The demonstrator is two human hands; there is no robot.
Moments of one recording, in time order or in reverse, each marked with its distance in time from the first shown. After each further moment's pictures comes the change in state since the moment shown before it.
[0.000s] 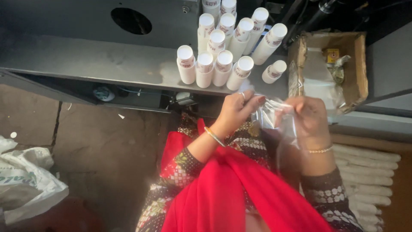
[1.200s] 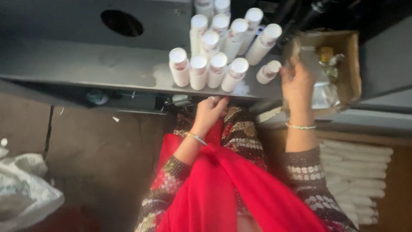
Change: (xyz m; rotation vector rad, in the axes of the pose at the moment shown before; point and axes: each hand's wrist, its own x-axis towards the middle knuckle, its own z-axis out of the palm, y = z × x) left_hand -0.012 -0.075 -0.029 -0.068 0.182 -0.376; right_hand 0.081 0.054 -0.079 -1.414 0.618 -0.091
